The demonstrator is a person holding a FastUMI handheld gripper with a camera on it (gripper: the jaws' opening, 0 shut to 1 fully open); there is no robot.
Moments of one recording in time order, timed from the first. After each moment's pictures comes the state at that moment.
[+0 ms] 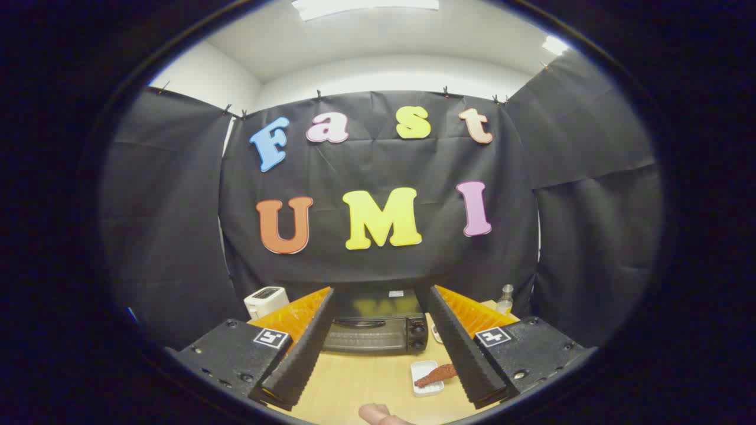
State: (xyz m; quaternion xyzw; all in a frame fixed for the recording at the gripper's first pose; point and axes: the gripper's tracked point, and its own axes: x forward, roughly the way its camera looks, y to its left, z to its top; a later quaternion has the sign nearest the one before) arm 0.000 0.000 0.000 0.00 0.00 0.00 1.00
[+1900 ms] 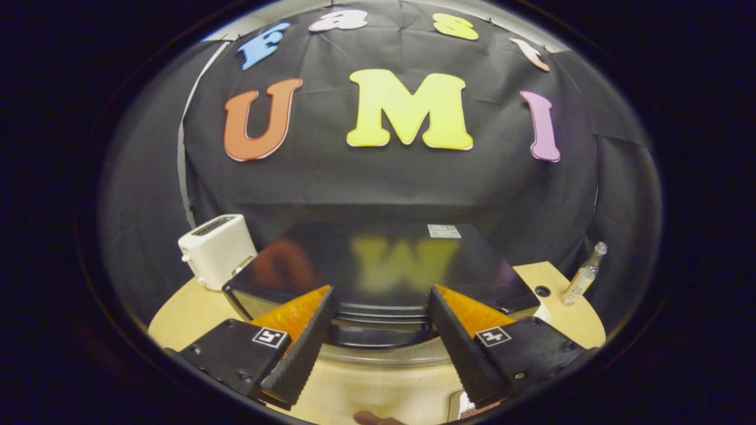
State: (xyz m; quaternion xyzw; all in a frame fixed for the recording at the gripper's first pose) arm 0.315 0.040 -0.211 -0.05 0.19 0.00 0.98
